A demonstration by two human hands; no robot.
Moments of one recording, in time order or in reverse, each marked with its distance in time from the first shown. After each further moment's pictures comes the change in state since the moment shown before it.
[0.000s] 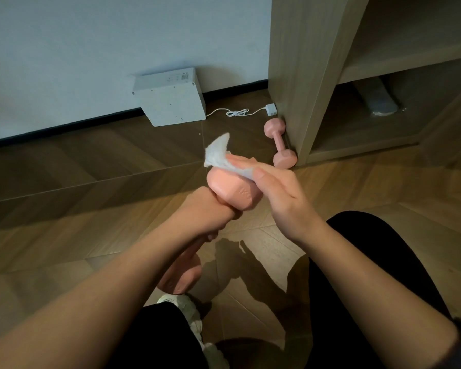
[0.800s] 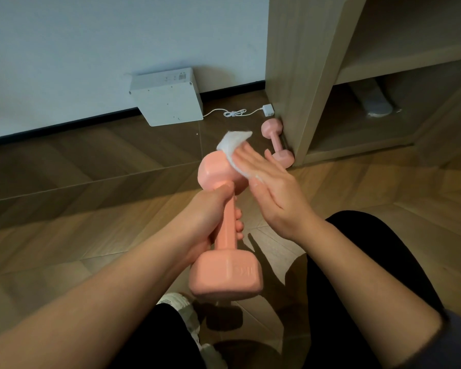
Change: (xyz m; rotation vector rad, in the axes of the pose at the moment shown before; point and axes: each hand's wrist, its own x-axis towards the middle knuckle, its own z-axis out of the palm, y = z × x) left_hand -0.031 0.021 0.006 -0.776 -0.094 -0.187; right_hand 0.007 0.035 -0.008 -0.520 0.009 -0.252
